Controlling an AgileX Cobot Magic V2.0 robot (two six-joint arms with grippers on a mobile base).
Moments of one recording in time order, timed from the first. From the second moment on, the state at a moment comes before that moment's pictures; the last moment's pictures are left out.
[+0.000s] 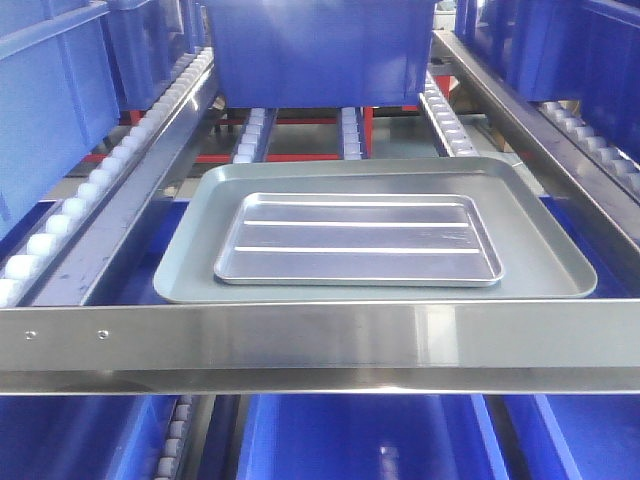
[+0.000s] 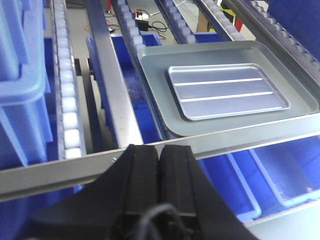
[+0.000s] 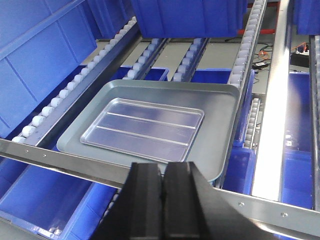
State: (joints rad) left arm -0.58 0.13 -0.41 0.18 0.64 -0.30; right arm 0.50 0.07 -0.44 -0.20 0.63 0.36
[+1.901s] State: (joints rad) left arm -0.05 -0.01 0.03 -0.11 -0.03 0.05; right arm 0.44 0.07 -0.40 -0.21 0.62 0.35
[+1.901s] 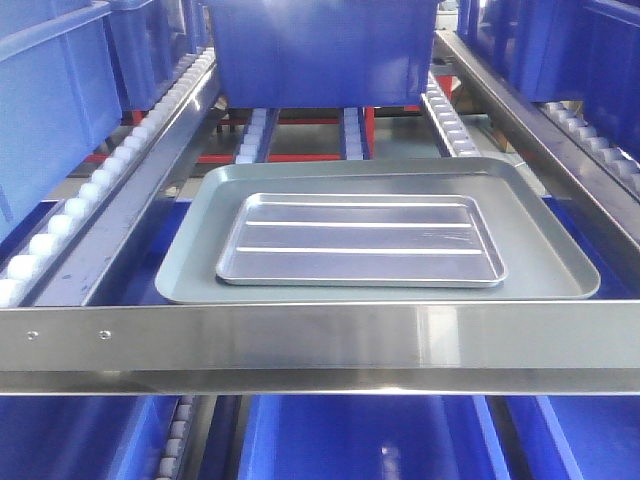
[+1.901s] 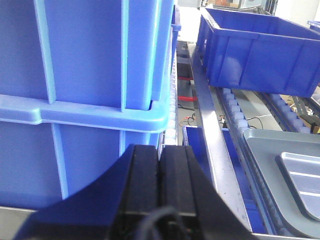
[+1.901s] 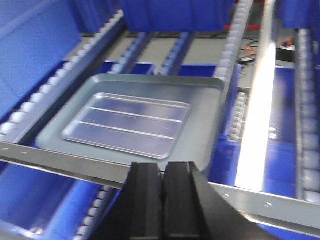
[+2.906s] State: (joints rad) left arm -0.05 -0.01 0.03 -0.11 -0.03 0.05; right arm -0.11 -0.01 0.03 0.06 0.04 -0.02
